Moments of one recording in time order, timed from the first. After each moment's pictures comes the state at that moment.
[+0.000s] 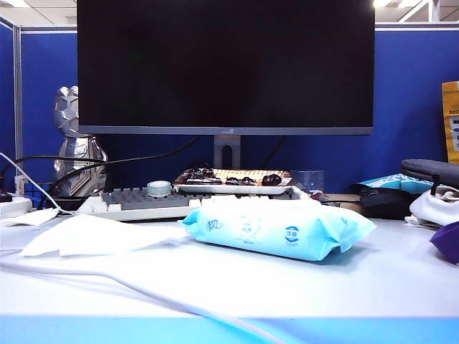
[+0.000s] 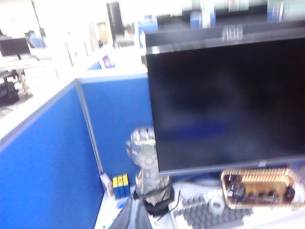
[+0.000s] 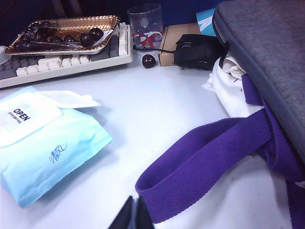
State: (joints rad) left arm -0.43 0.75 1.70 -0.87 -0.40 0.15; right arm 0.13 0.00 0.01 -0.19 -0.02 0.16
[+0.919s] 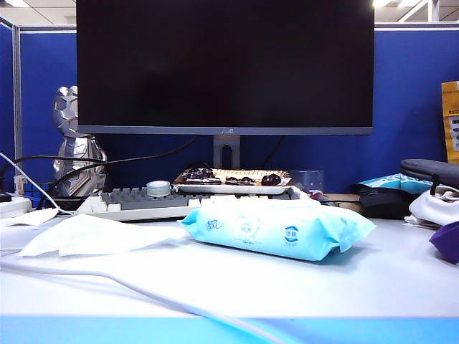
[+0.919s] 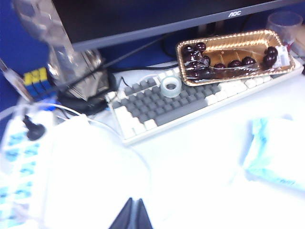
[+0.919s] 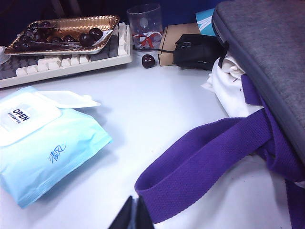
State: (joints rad) left arm -0.43 0.76 0.85 -0.44 -0.27 0.06; right arm 0.13 0.00 0.01 -0.19 -0.02 0.16
